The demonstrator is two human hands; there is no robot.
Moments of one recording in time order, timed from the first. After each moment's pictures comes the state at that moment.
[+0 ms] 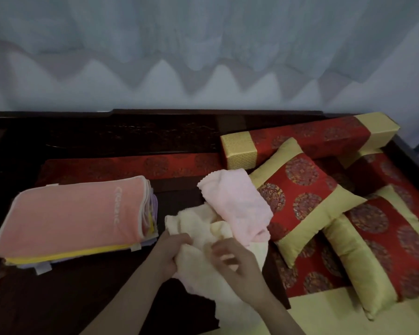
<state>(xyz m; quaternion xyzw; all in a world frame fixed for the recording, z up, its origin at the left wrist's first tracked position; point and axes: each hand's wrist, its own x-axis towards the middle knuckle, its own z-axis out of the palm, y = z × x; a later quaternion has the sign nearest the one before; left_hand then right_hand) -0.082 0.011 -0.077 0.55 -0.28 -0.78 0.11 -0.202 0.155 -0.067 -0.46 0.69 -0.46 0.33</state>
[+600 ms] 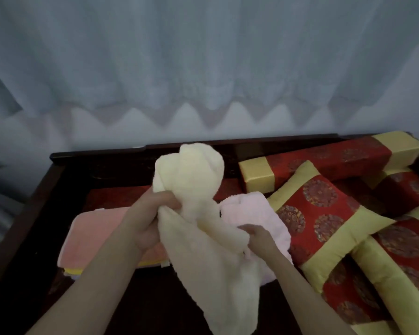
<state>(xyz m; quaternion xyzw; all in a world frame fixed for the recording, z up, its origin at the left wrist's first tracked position) -0.034 -0.014 0.133 0.29 -0.41 -0.82 0.26 -0.246 0.091 -0.020 -0.34 0.80 -0.29 0.40</state>
